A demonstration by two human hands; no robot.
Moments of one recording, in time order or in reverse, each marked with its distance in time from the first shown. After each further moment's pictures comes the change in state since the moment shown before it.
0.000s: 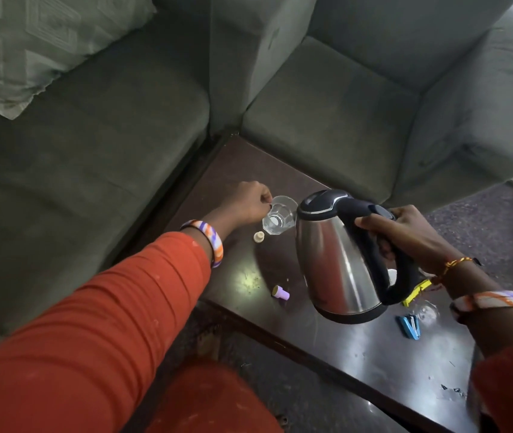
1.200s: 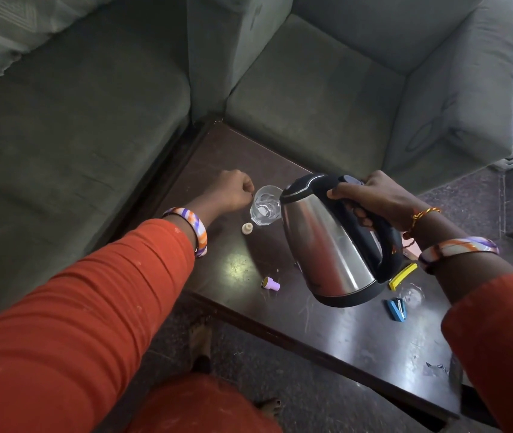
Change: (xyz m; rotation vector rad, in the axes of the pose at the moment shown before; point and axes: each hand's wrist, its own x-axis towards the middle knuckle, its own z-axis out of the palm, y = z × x) left_hand 0.022 -0.017 0.002 0.032 -0.010 -0.018; right_hand 0.028 -0.036 0.009 -0.191 -0.037 0.073
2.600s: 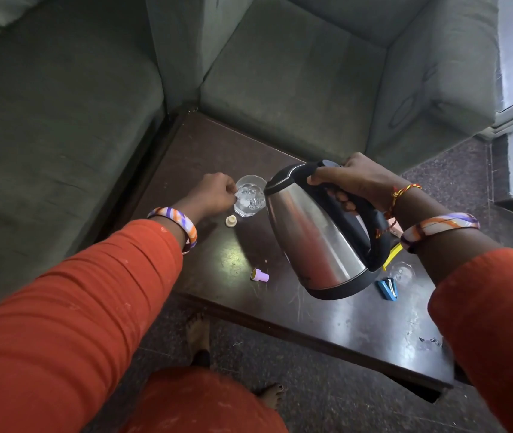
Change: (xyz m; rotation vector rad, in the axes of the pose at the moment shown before) left_hand 0.014 -0.003 0.028 0.045 -0.076 -0.039; right_hand 0.009 0.006 -0.004 0.010 -0.012 0.047
